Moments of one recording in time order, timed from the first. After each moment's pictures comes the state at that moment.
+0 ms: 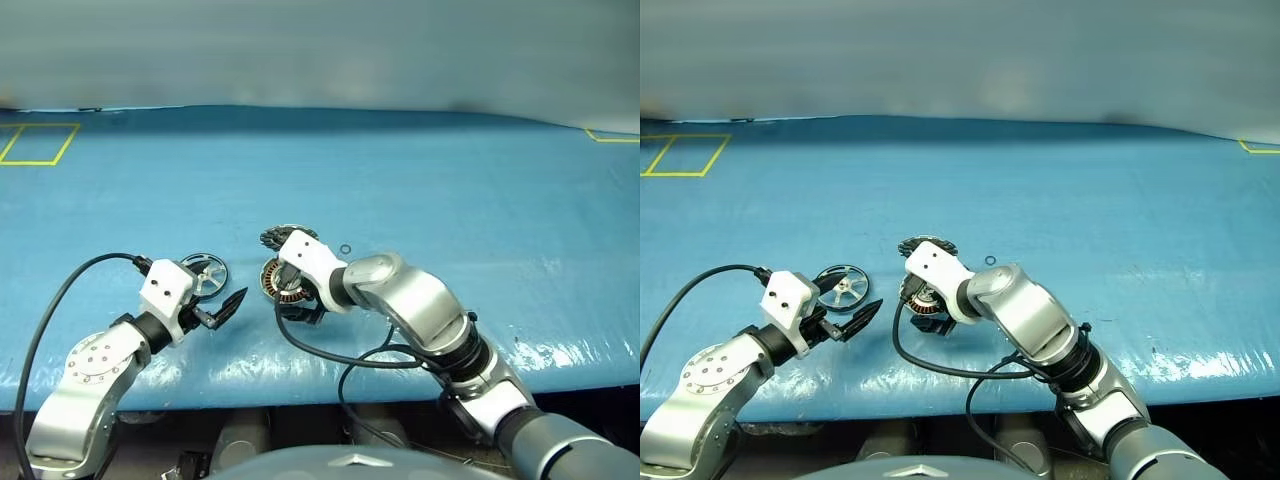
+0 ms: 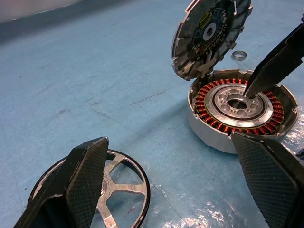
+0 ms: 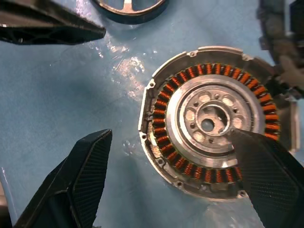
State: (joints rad) left arm 0.26 0.55 0.14 -0.59 -0.33 0.50 -0.54; right arm -0.61 -0.20 0.49 -0.49 0.11 1.51 0.63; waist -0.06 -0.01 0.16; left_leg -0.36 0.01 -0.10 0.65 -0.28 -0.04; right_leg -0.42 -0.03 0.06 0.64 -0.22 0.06
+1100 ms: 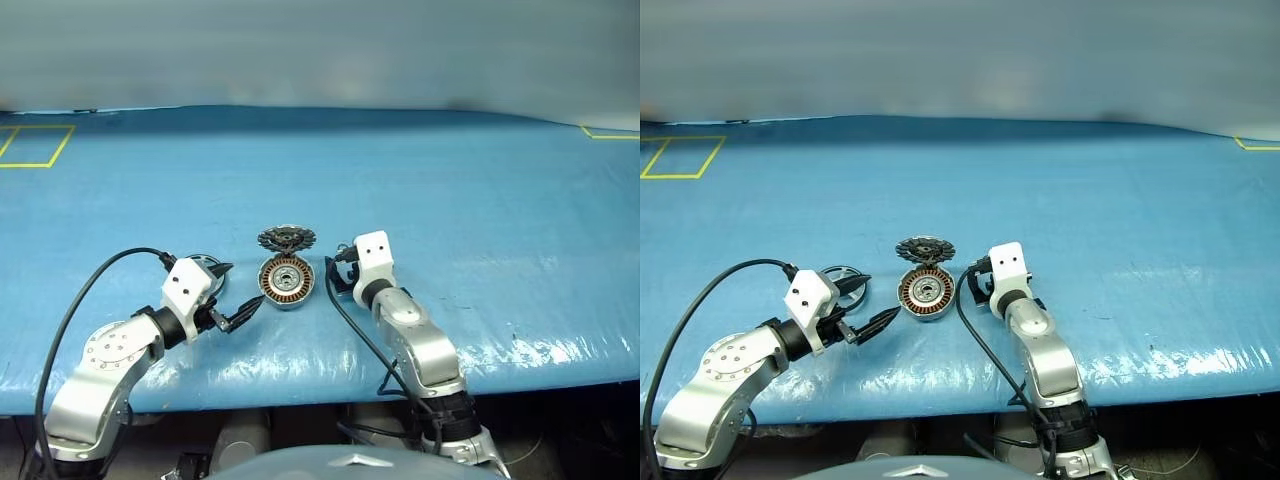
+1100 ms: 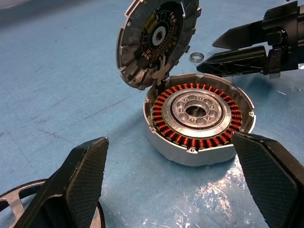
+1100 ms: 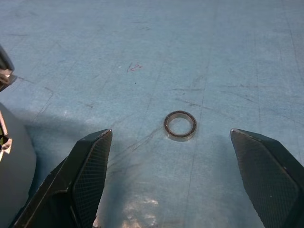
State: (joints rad) left arm 0.19 0.57 0.06 -0.53 -0.32 0.49 -0.64; right arm -0.14 0.03 0.17 -0.16 0.01 0.60 0.08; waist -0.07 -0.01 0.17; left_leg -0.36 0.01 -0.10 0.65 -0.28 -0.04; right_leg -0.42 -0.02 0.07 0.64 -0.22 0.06
